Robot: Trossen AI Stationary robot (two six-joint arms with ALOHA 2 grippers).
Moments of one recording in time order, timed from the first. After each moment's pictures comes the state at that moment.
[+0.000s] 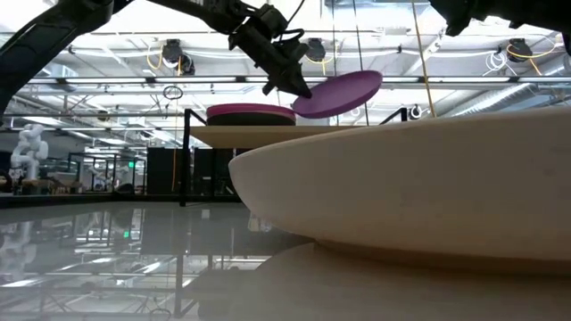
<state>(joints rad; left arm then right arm) 0.62 2.09 2.12 -0.65 0.23 0.07 0.25 0.66 0.20 0.86 0.34 -0.26</state>
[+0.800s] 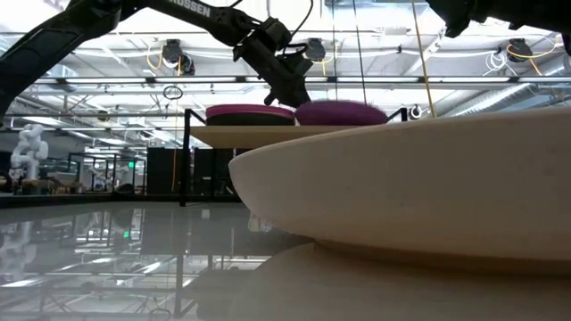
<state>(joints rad) 0.62 2.14 2.12 -0.63 0.21 0.07 0.26 0.66 0.19 0.84 0.34 -0.25</state>
